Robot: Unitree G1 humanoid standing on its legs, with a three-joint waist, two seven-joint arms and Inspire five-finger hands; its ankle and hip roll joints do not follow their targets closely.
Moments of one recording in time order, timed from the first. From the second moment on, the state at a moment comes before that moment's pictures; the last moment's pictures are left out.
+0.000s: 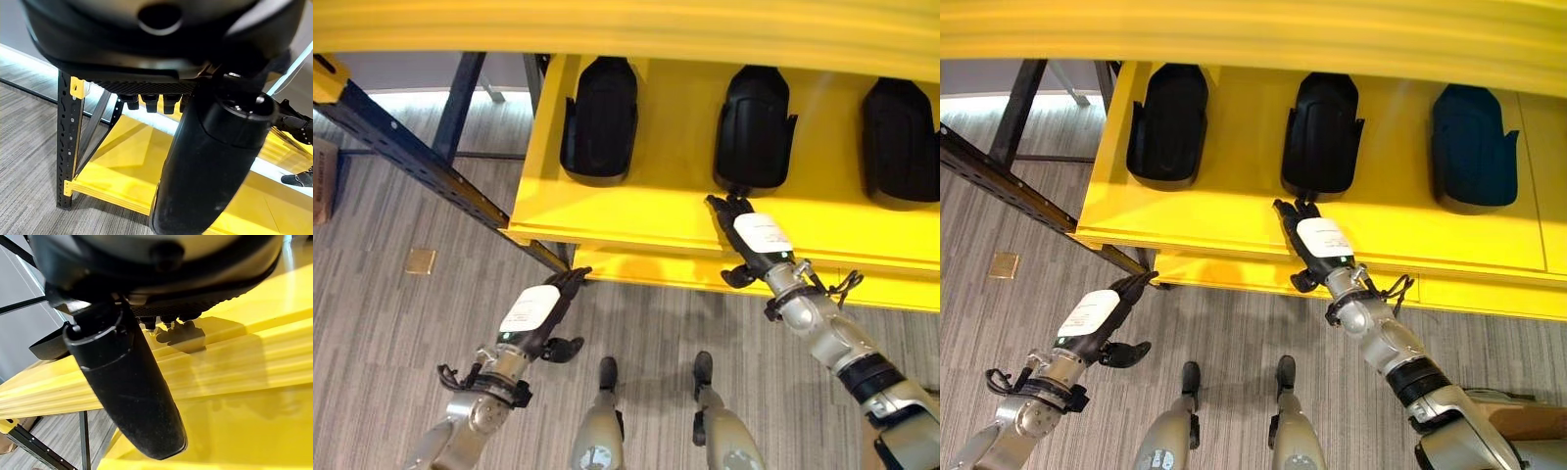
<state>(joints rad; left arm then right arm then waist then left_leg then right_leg) 0.18 0.69 -0.15 -0.05 0.53 -0.20 0.14 -0.49 -0.66 0.45 0.40 -0.55 -0.11 -0.20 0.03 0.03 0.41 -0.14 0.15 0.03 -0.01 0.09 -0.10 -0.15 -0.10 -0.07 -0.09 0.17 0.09</state>
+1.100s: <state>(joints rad) 0.18 0.69 -0.15 -0.05 0.54 -0.19 0.14 -0.48 -0.68 0.41 0.40 -0.55 -0.11 -0.19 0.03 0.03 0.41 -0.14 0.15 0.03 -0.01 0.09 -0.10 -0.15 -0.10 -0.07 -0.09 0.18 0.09</state>
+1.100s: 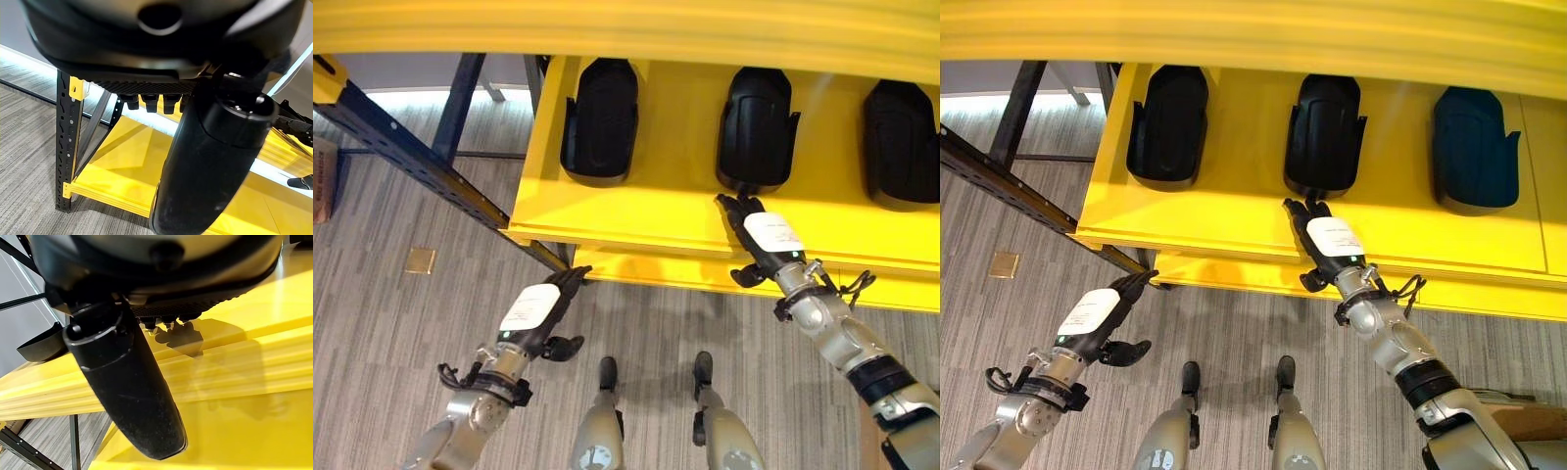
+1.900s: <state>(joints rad) 0.17 0.69 -0.15 -0.05 0.53 -0.19 0.12 -0.48 -0.72 0.41 0.43 -0.55 -0.11 -0.18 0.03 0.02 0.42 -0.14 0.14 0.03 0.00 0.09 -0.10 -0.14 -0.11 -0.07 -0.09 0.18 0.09</state>
